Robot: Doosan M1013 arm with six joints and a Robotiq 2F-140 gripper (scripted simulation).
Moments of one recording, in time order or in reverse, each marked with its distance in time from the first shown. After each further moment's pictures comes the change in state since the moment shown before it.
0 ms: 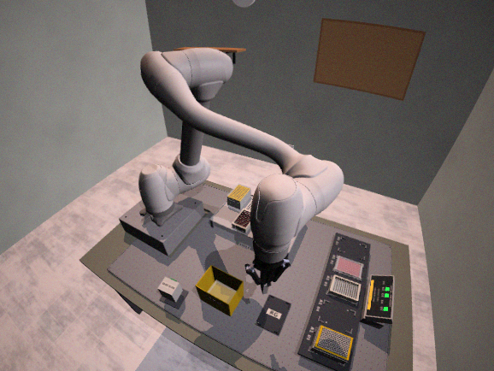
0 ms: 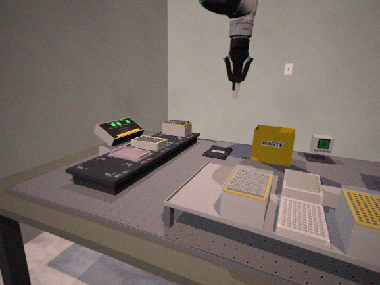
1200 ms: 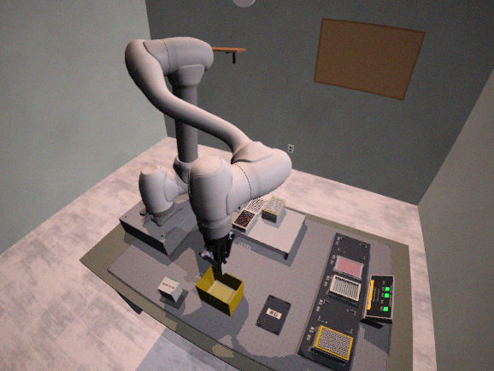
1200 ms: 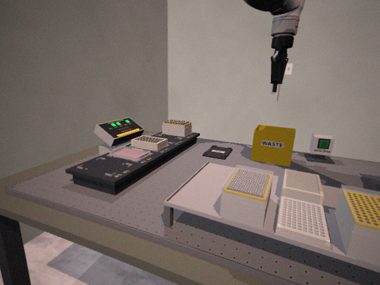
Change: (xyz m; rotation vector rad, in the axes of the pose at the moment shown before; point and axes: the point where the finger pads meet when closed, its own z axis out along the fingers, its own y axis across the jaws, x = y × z) arm -0.094 0.129 0.000 0.000 0.000 -0.639
